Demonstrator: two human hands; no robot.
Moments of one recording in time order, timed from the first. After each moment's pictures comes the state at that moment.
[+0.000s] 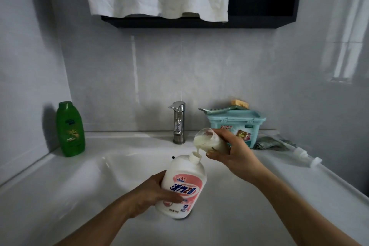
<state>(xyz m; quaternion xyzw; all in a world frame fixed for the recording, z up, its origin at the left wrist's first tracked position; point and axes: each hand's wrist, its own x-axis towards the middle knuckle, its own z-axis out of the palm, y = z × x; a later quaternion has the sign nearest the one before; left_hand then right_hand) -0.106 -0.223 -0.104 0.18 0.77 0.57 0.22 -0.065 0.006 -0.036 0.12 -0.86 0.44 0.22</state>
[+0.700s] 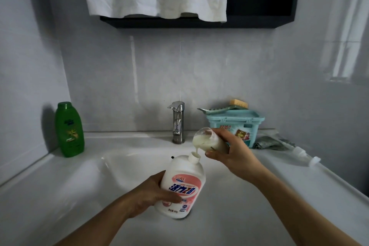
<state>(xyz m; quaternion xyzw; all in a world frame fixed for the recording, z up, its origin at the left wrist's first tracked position) -0.106 -0.224 -0.104 0.19 0.77 0.57 0.22 -0.062 0.005 -0.034 0.12 -0.86 0.44 0.22</state>
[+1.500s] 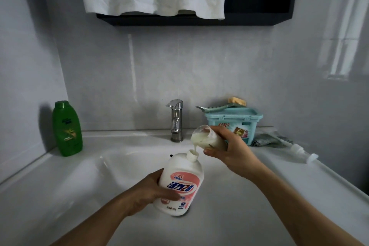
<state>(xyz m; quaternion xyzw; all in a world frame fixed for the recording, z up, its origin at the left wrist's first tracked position) -0.103 -0.222 -0.101 0.17 0.77 0.57 0.21 -0.065 0.006 -0.035 0.12 -0.86 0.45 0.22</state>
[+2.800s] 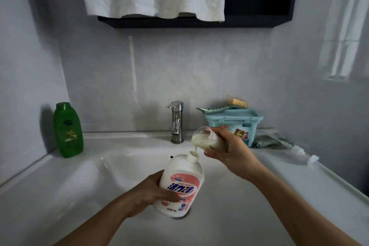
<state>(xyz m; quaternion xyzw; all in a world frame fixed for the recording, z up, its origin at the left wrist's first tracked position) -0.105 -0.222 -0.102 0.17 0.77 0.57 0.22 -0.067 0.009 -0.037 0.13 -0.87 0.42 0.23</state>
